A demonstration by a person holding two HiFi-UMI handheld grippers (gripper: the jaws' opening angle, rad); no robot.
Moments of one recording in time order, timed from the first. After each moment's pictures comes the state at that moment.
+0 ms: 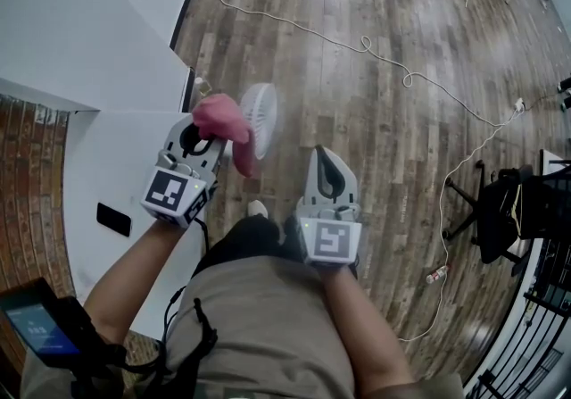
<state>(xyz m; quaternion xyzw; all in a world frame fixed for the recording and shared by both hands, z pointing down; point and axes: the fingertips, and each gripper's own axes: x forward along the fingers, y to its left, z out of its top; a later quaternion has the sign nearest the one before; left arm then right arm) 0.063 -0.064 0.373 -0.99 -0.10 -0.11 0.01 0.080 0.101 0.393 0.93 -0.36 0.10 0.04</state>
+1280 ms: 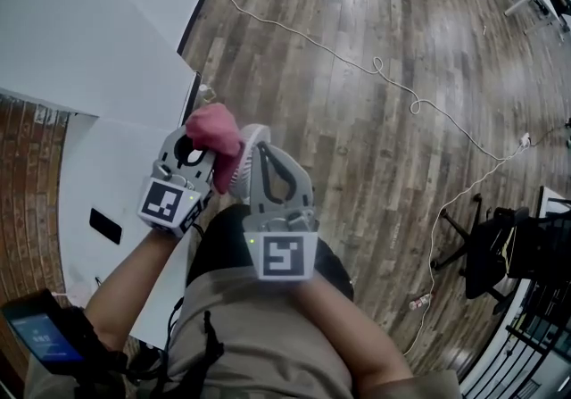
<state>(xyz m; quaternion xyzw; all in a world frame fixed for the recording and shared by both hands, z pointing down) 0.112 -0.092 0.379 -0.99 -0.05 -0.12 0.02 0.116 -0.009 0.331 0.88 -0.47 0.04 0.00</state>
